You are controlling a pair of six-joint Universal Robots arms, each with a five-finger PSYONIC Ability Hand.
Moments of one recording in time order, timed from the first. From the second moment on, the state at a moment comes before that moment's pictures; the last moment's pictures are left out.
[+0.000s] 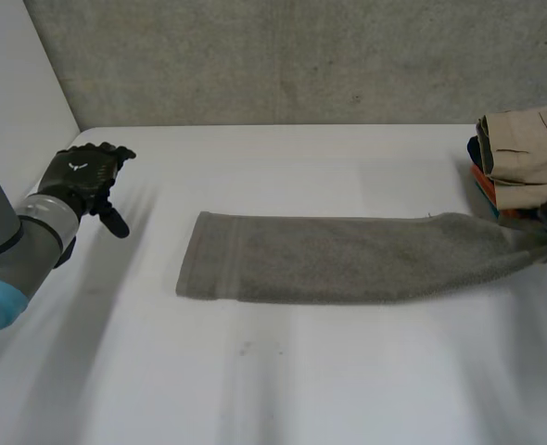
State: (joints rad) left arm 4.54 -1.95 -1.52 3.29 -1.46 3.38; right arm 1.53 -1.15 1.61 -0.20 1.55 2.14; left_hand 0.19 0.21 0.22 0.20 0.05; right_hand 1.12 1.18 1.18 1.20 0.99
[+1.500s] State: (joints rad) left arm 4.21 -2.35 -1.21 3.40 -1.40 3.43; right arm 2.19 -0.95 1.51 -0.28 1.59 2.74; left_hand 0.23 0.23 0.22 0.23 0.06; right_hand 0.46 0.44 0.45 0.45 0.28
